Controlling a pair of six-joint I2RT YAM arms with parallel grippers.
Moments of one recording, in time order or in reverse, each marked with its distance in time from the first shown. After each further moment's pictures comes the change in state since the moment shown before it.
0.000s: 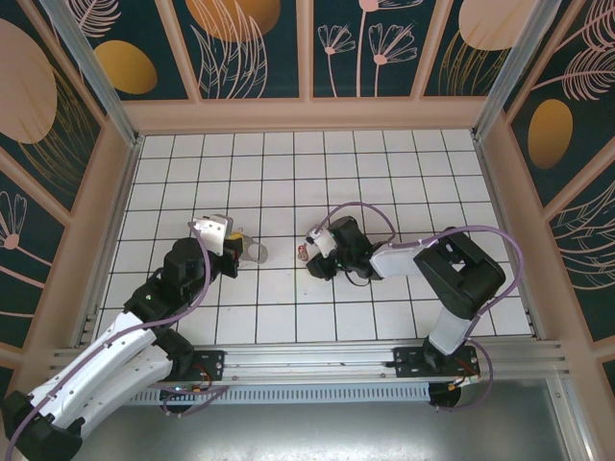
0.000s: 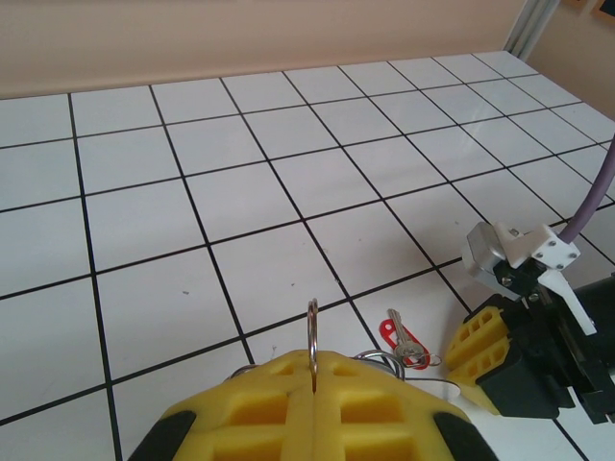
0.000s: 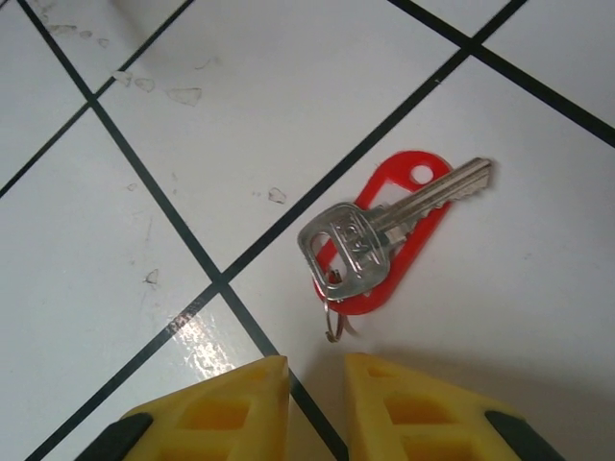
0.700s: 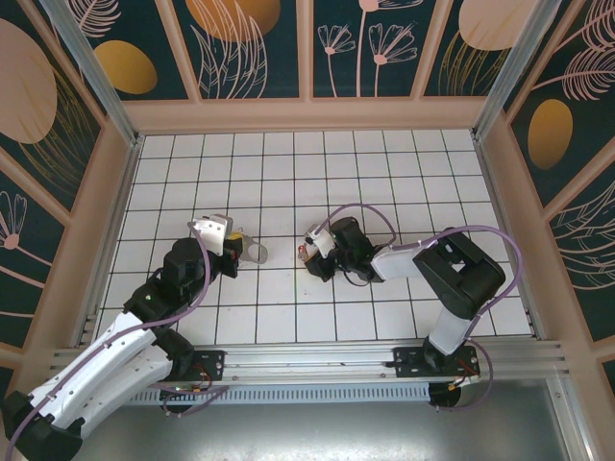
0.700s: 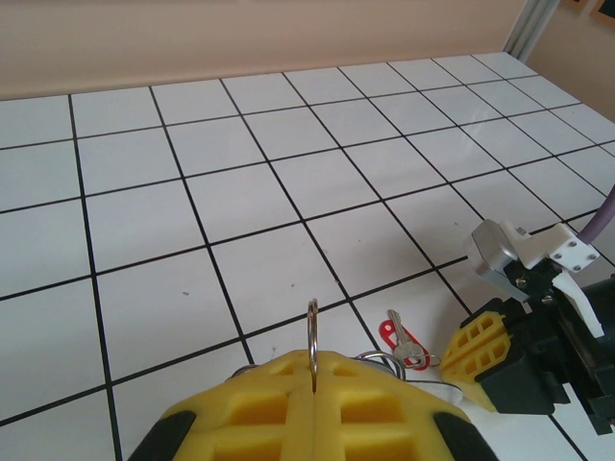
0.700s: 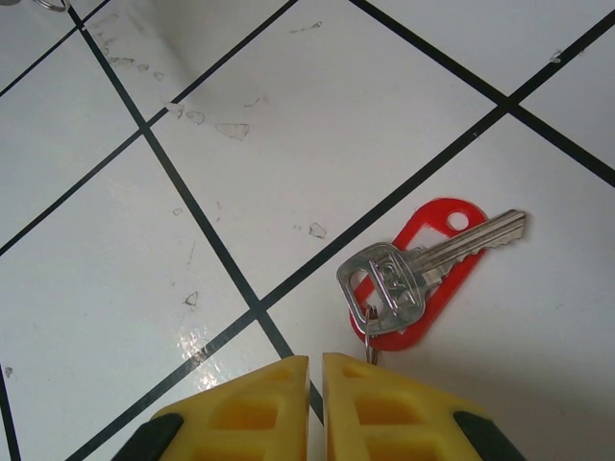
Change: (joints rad) left arm 0.000 -0.002 0.000 0.000 0.000 0.000; right arm -0.001 0.001 -0.025 0.097 -0.045 -0.020
